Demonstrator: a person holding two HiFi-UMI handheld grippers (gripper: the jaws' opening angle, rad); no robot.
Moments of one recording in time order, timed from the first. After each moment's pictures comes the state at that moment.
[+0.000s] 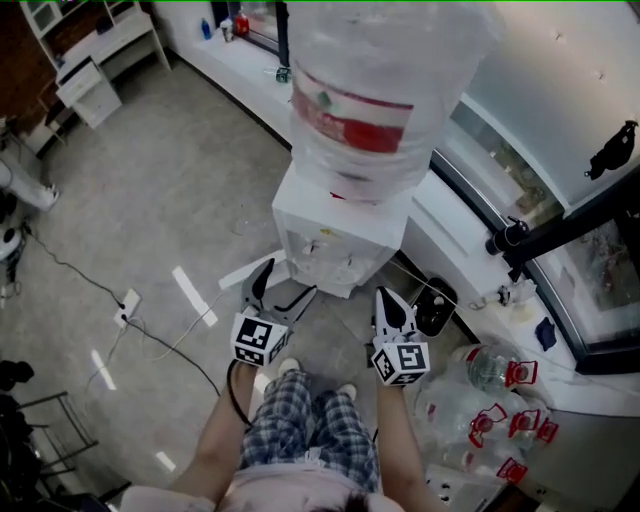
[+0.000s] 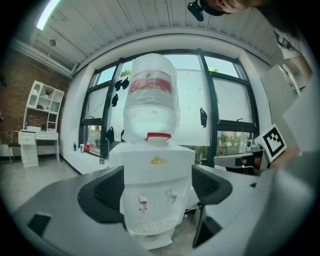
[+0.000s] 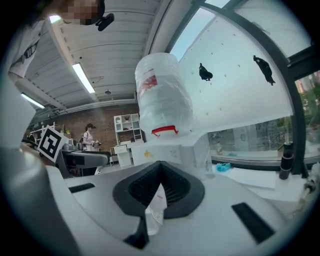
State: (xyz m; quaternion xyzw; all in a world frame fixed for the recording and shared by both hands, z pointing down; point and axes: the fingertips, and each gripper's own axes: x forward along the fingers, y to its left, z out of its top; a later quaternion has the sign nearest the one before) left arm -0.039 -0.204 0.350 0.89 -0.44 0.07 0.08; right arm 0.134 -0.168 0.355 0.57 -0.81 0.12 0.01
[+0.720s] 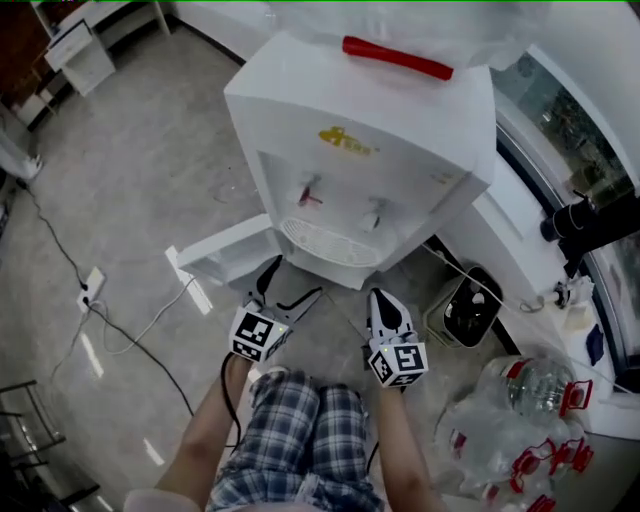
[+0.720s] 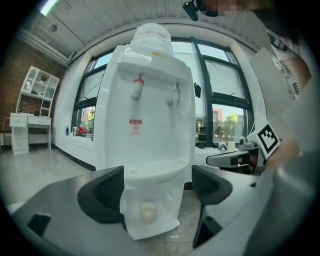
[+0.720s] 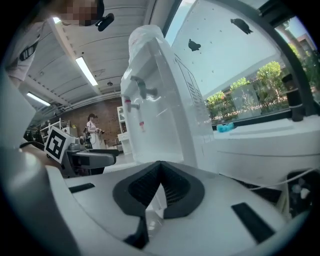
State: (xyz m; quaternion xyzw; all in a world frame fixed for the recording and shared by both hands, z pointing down) left arm -0.007 -0.222 0.700 0.91 -0.40 0.10 0.08; right arm 0.141 -0.191 0.704 0.53 -0.83 0.15 0.02
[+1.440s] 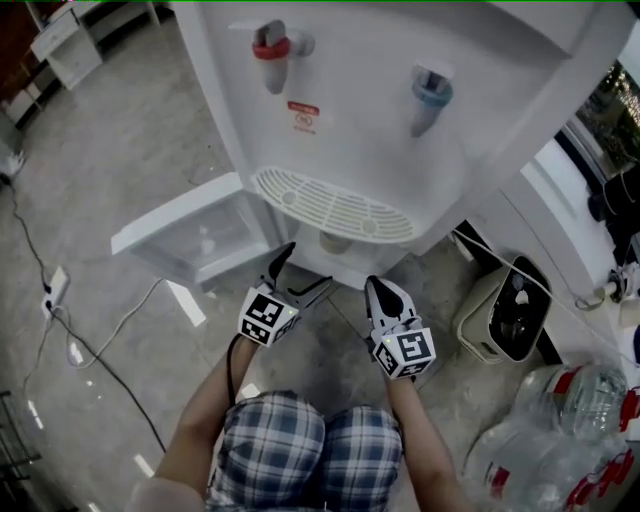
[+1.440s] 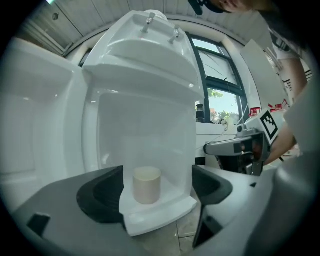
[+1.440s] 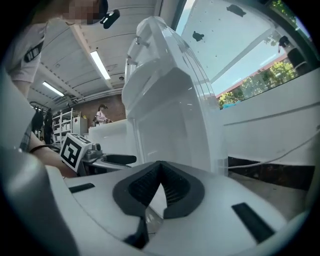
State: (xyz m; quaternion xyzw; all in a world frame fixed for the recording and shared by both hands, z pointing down) left arm 0.023 -0.279 0.952 0.92 -0.37 0.09 0.07; right arm 0.130 -0.238 0.922 0.49 -0.86 0.11 0.04
